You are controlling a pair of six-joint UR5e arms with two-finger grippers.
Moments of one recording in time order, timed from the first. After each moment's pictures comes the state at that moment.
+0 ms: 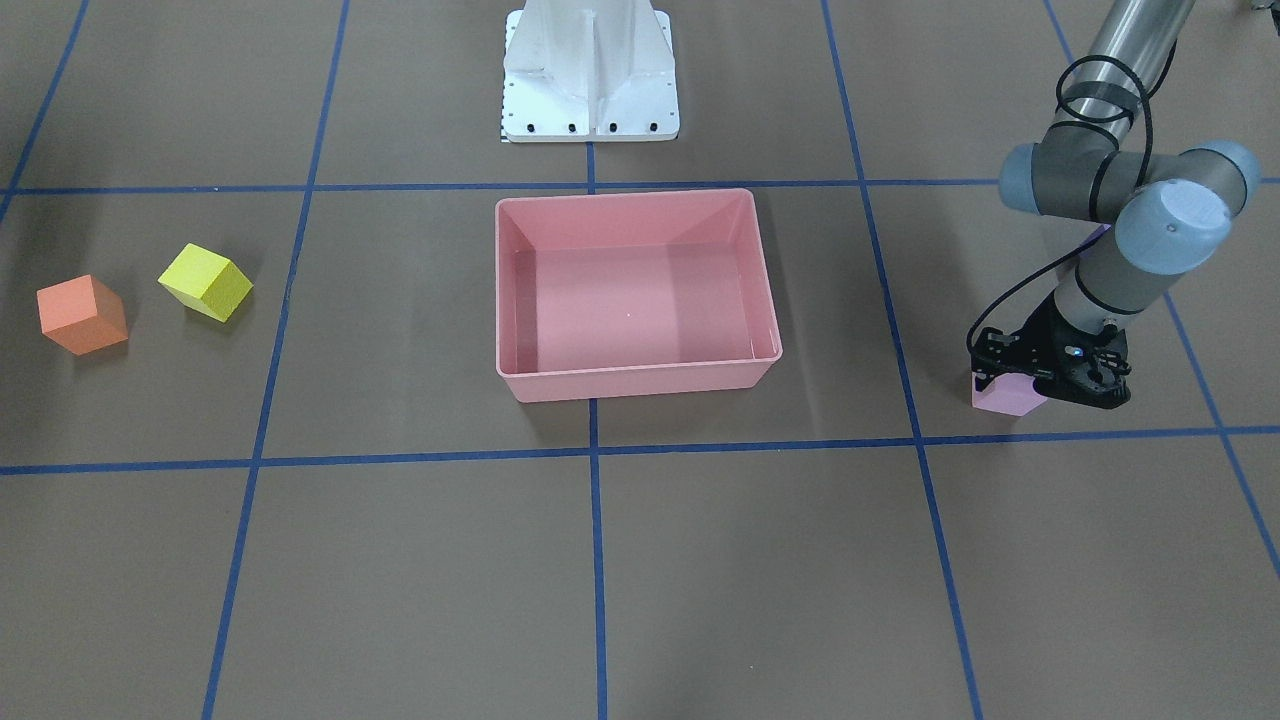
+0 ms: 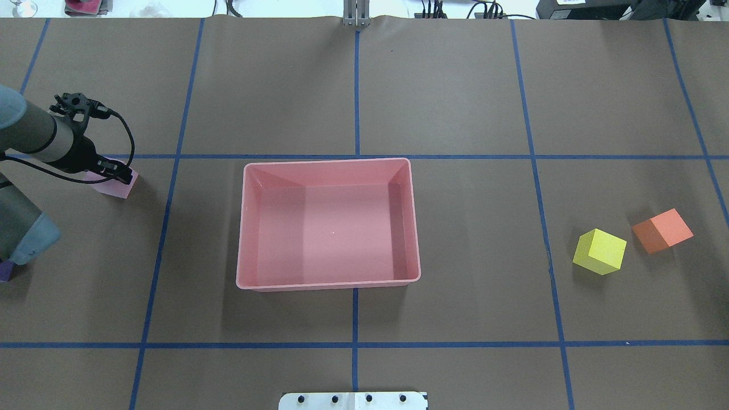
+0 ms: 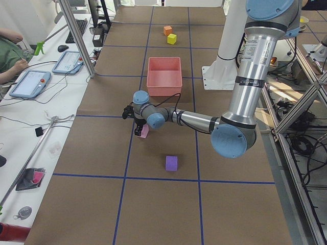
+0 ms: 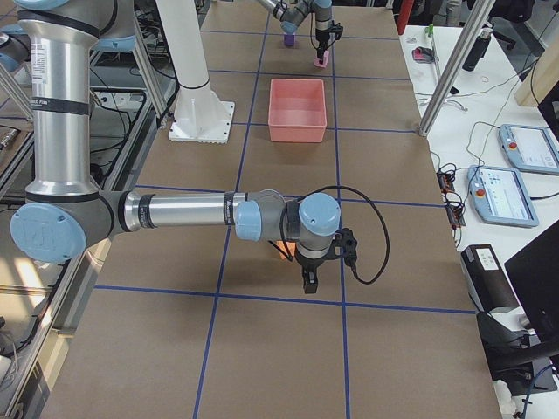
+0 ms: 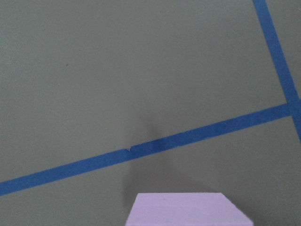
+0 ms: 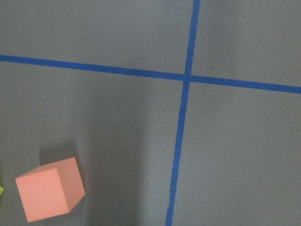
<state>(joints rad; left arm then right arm) -0.93 -1.77 -1.48 -2.11 -2.11 -0.60 1.54 -1.63 1.70 -1.63 2.40 -0.08</state>
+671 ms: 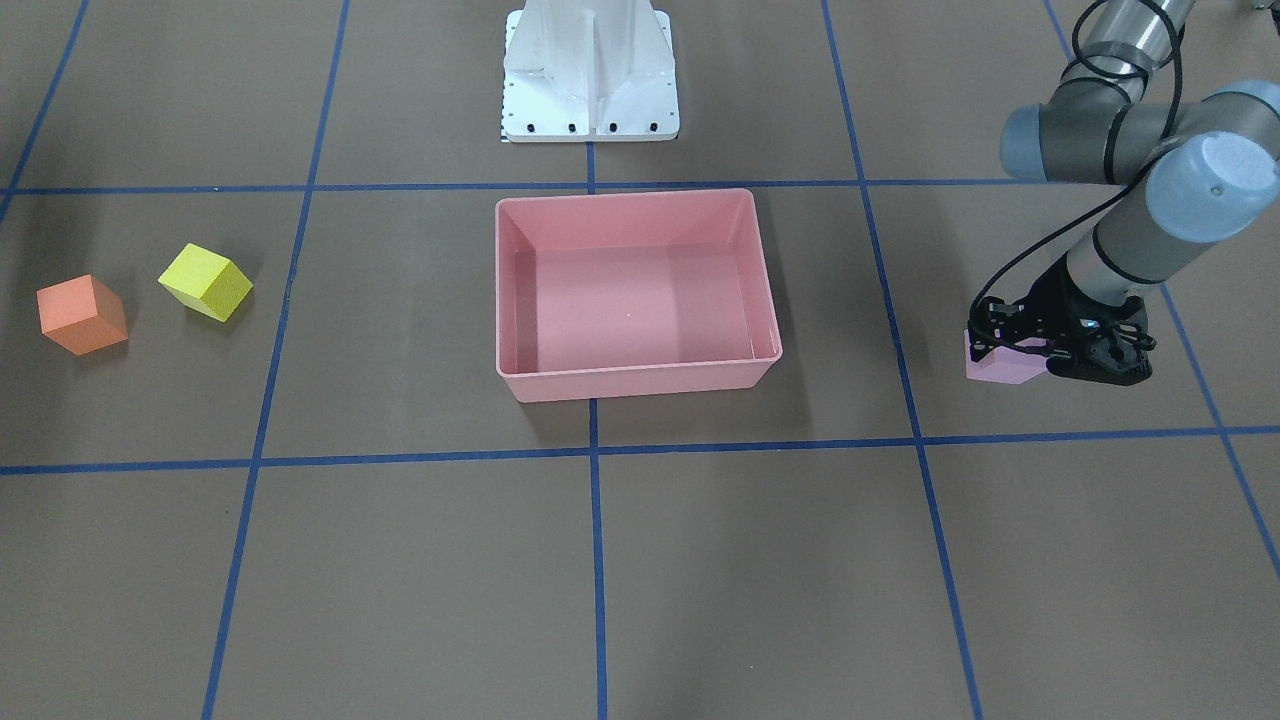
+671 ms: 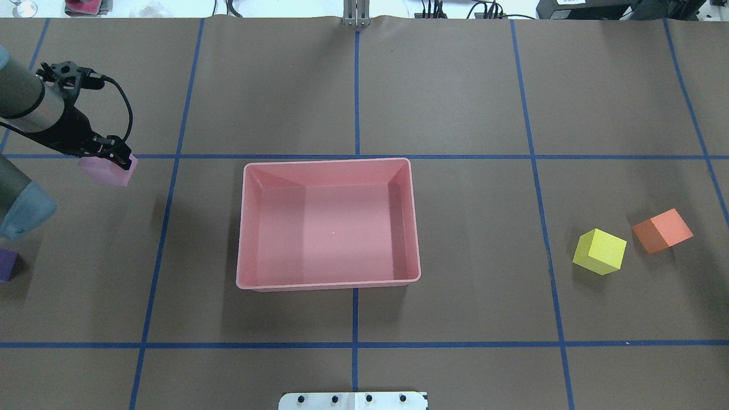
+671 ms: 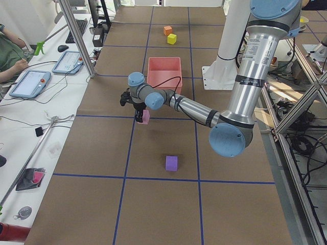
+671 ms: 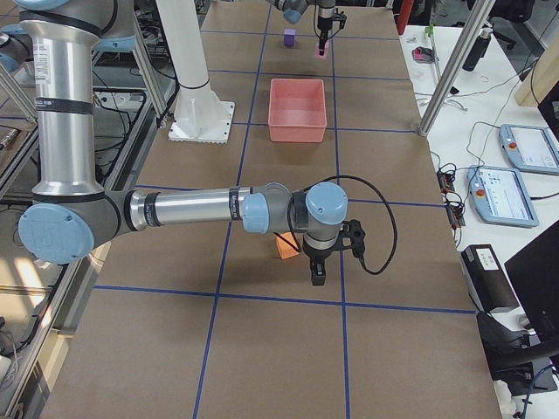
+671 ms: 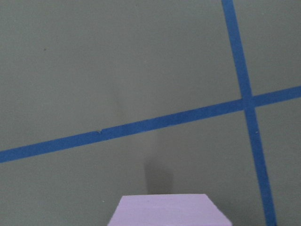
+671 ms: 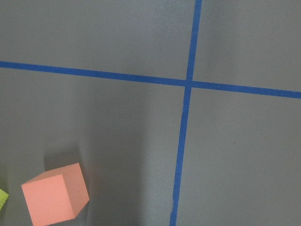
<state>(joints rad) -1.00 -1.83 -1.72 -1.73 -2.22 -0.63 1.53 -1.57 1.71 -1.63 2.39 -0.01</state>
